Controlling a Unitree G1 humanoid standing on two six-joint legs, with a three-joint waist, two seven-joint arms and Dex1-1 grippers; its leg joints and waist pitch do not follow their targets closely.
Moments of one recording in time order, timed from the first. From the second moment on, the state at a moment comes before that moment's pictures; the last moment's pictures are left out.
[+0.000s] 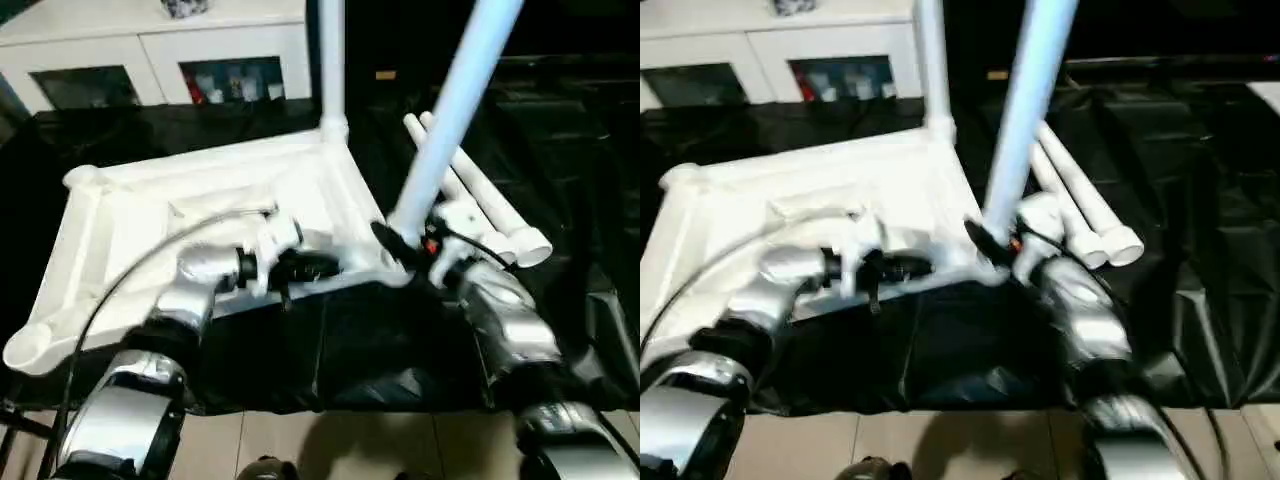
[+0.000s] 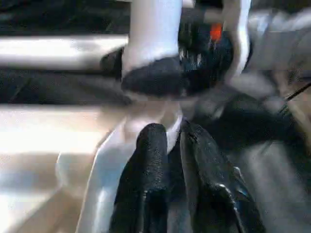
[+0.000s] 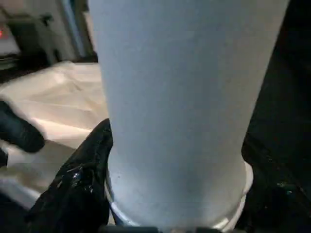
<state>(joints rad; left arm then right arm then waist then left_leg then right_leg) -0.72 0.24 -0.05 0.78 -0.16 -0.05 -1.31 -0.45 -0.21 -0.03 0.45 0.25 0.05 0.72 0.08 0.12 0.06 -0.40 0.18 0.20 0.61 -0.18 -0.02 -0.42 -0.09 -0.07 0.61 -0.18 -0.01</state>
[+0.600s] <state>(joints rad) -0.83 0.14 0.06 0.72 -0.39 0.29 -1.29 -0.46 -0.24 -0.03 0.29 0.32 0.33 0.75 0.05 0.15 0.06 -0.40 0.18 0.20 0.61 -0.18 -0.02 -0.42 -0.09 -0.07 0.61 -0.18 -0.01</state>
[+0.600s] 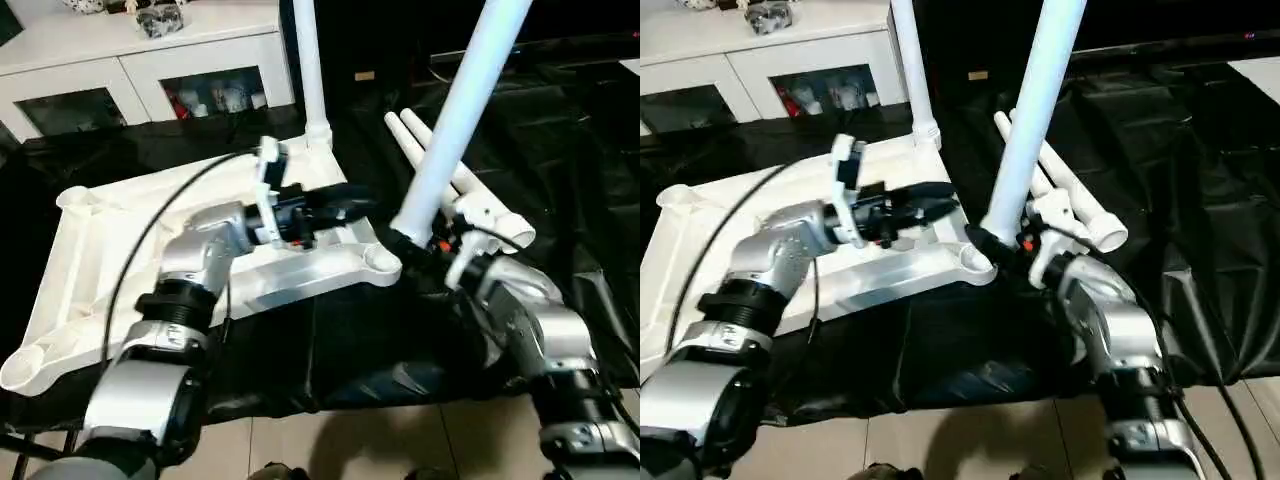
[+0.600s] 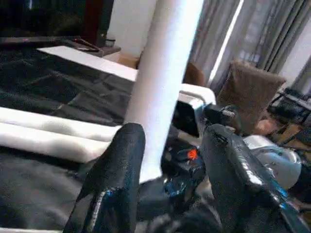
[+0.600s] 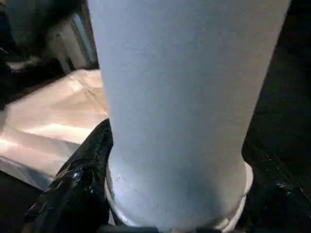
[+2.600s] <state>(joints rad) -0.85 0.03 0.15 0.51 -0.51 0.52 -0.78 -0.60 -0.36 -0.03 0.24 0.46 0.62 0.86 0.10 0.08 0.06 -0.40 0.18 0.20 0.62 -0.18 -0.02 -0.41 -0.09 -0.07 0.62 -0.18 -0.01</state>
